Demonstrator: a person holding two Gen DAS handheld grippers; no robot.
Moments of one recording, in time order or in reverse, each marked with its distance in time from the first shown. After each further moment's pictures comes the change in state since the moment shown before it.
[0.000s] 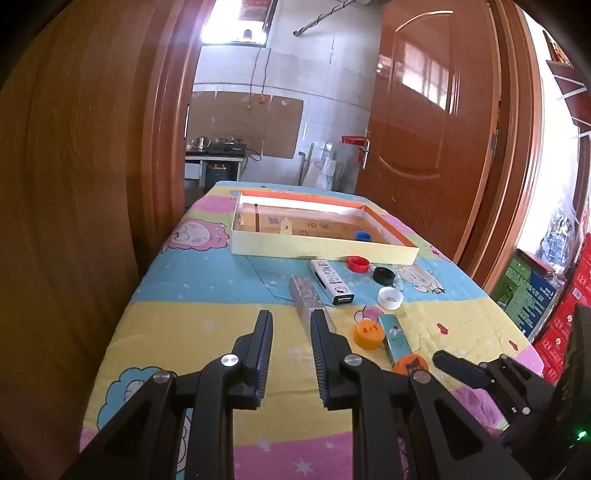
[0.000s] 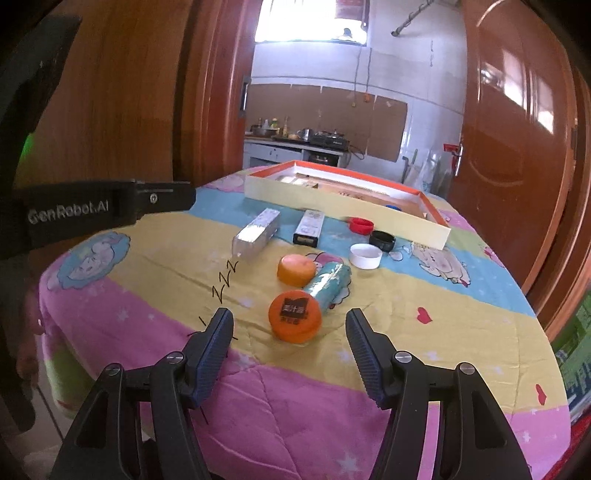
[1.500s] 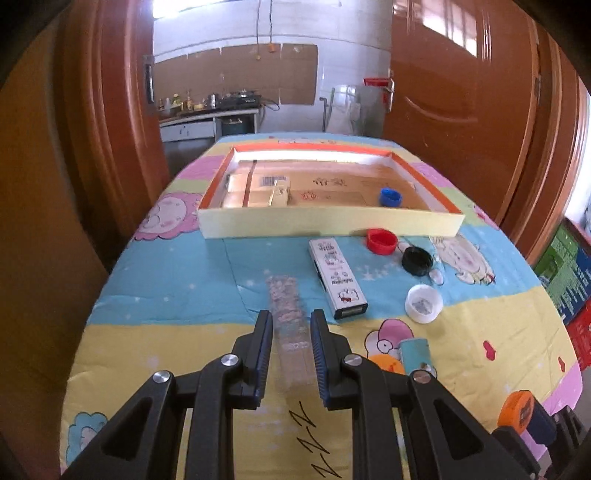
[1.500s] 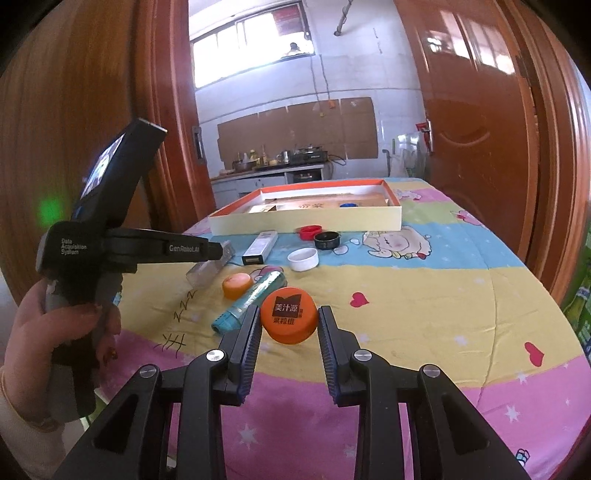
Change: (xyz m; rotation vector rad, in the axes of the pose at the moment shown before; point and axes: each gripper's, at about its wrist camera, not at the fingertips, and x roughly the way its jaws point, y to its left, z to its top) left arm 0.096 -0.043 0.027 0.056 0.249 0.160; right arm -0.028 -0.078 -0.022 0.271 -0.113 0.073
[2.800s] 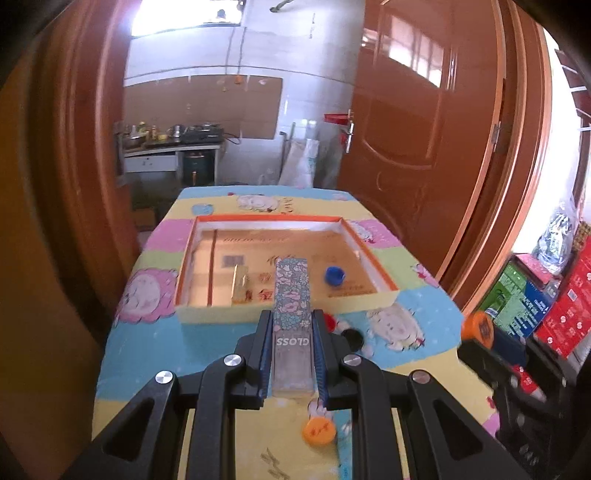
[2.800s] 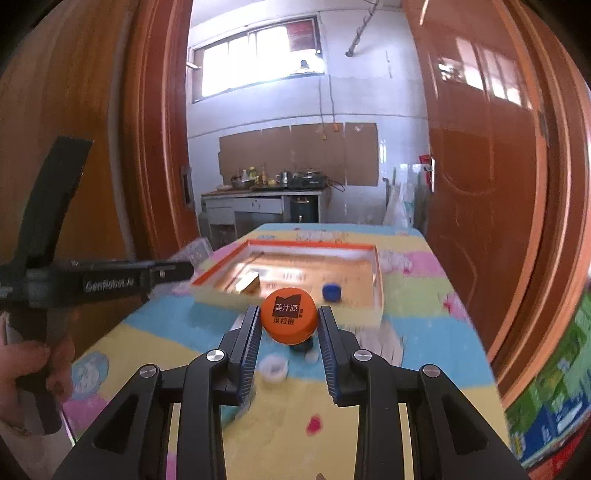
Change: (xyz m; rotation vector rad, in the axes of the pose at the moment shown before) left arm -0.058 0.002 0.078 0.019 -0.131 -0.191; right arm 0.005 -0.016 0.116 -0.094 -0.051 -0.029
